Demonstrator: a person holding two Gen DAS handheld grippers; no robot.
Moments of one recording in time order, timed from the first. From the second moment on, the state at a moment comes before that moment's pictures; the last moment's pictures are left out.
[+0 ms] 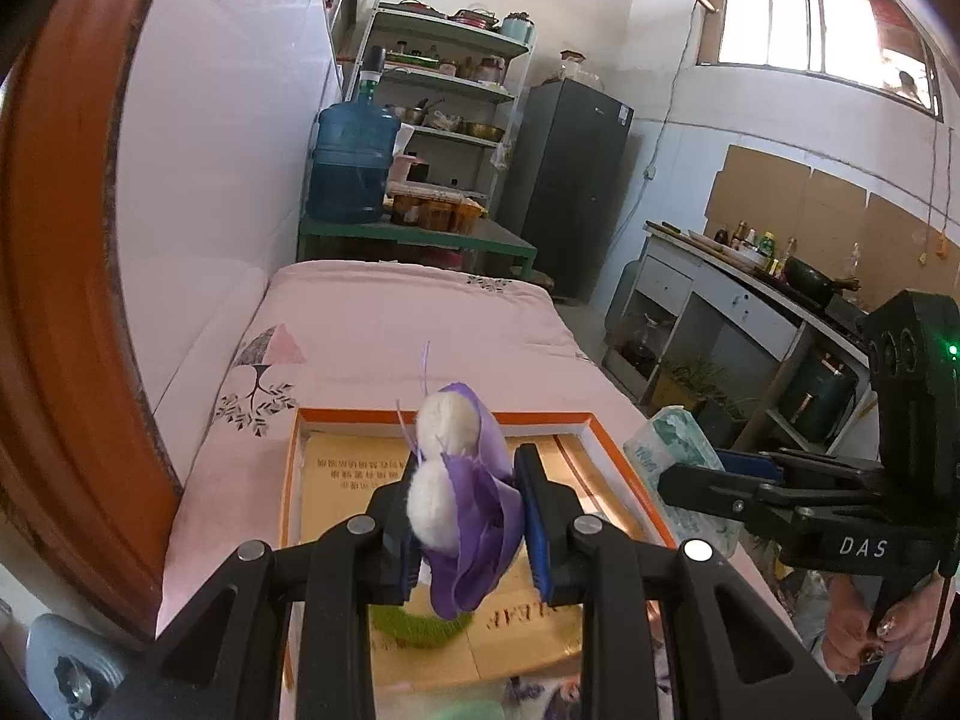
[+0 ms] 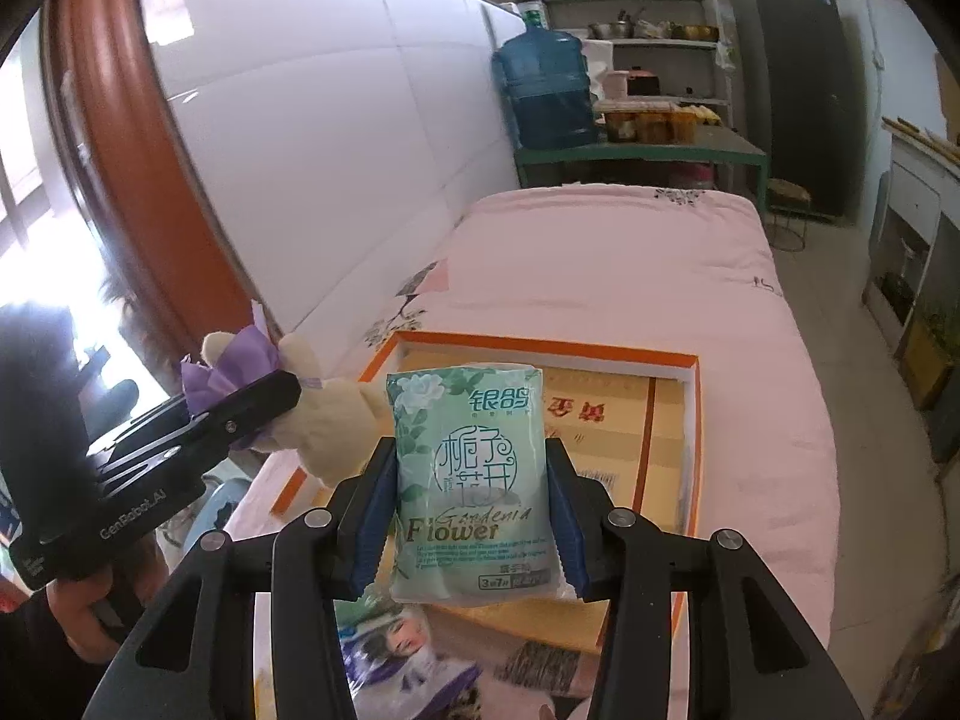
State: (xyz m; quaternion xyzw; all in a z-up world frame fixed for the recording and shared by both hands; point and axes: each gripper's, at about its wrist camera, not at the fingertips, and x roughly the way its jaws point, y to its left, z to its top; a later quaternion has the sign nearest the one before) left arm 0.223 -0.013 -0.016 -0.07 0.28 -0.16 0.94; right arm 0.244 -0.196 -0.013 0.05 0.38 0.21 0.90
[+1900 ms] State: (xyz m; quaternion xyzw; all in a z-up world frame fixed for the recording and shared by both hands) left arm 0.345 0.004 -0.093 -0.11 0.38 -0.12 0.91; right arm 0.352 -0.203 -0.101 0.06 0.49 0.12 0.86
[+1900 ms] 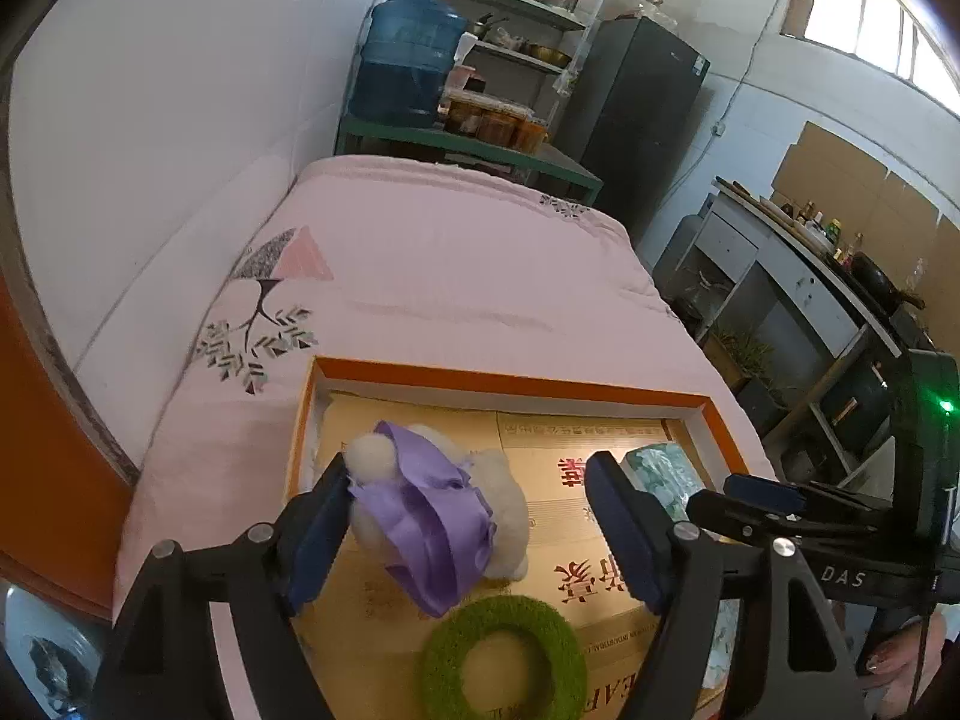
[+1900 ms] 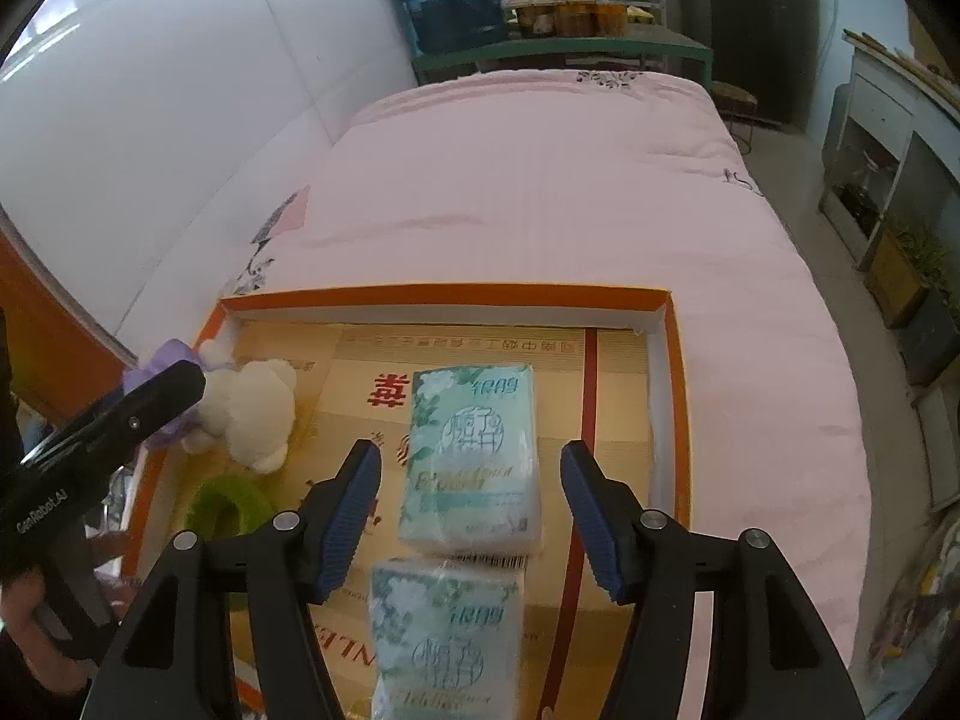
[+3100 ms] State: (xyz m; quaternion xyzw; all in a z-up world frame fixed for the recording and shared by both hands) left arm 0.159 -0.010 -0.017 -0.05 0.29 -0.13 0.95; right arm 0.163 -0.197 -0.030 0.06 0.41 0.13 0.90
